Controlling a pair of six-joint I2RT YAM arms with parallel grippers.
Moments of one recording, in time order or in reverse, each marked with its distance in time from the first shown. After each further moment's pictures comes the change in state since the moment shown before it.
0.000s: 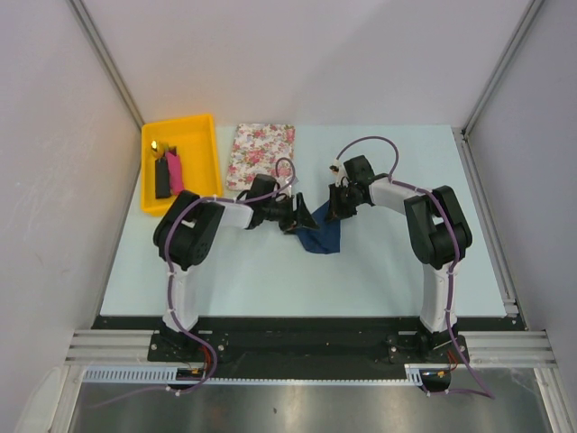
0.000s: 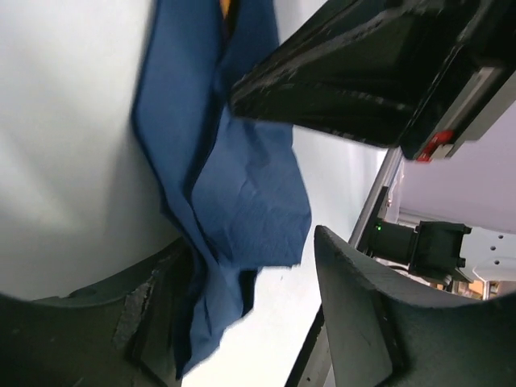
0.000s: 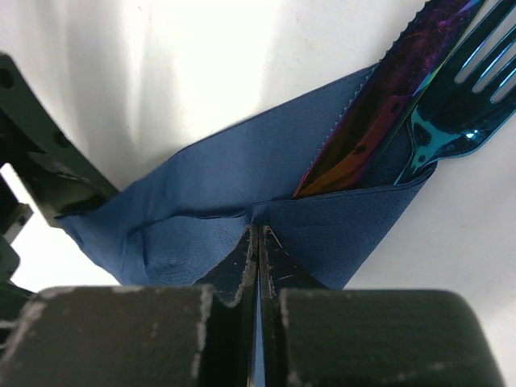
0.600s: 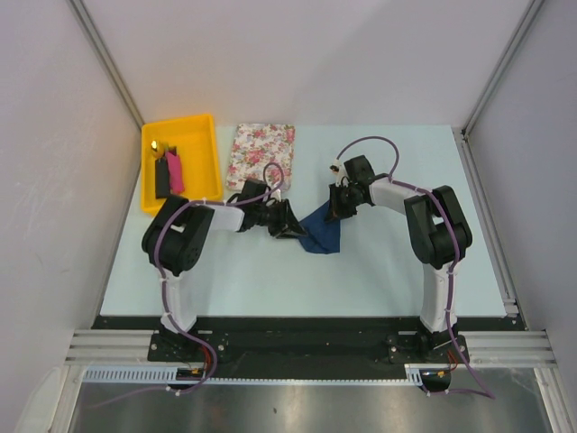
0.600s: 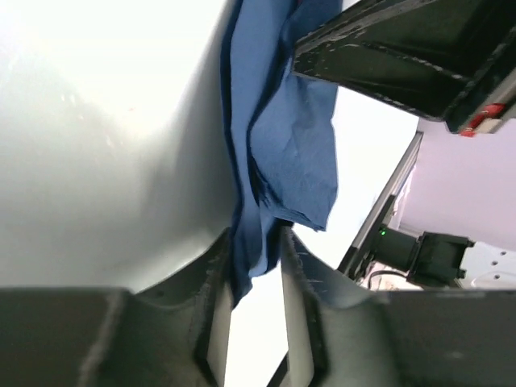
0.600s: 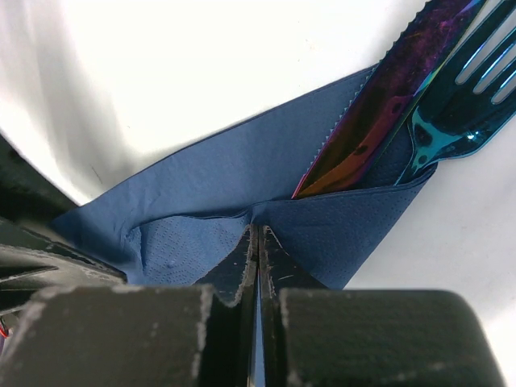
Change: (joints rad) left arm 0.027 -0.066 -0.071 -0.083 -0.056 -0.016; right arm -0.002 0.000 -0.001 0.003 -0.005 0.000
